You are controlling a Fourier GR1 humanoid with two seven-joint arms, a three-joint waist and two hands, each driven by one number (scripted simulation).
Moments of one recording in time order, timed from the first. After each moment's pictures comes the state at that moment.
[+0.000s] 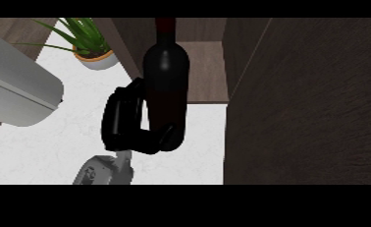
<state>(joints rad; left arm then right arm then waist) -0.19 0.00 -0.31 -1.58 0.32 0.32 -0.23 0.11 -0.05 -0.06 -2.28 -0.23 0.31 0.30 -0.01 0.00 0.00</state>
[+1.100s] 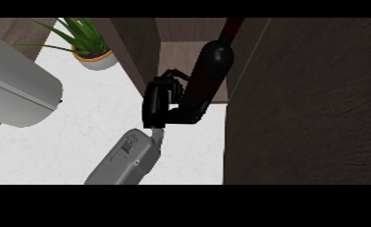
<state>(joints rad) -0.47 0.00 -0.45 -1.11 0.48 0.53 -0.42 0.09 -0.06 -0.07 -2.30 -0.24 0.30 0.33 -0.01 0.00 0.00</state>
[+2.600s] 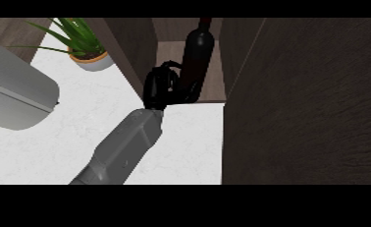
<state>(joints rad) -0.74 0.00 -0.46 -0.54 0.91 0.29 -0.71 0.10 -0.04 -0.05 -2.26 -0.24 0.31 0.31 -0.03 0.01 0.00</state>
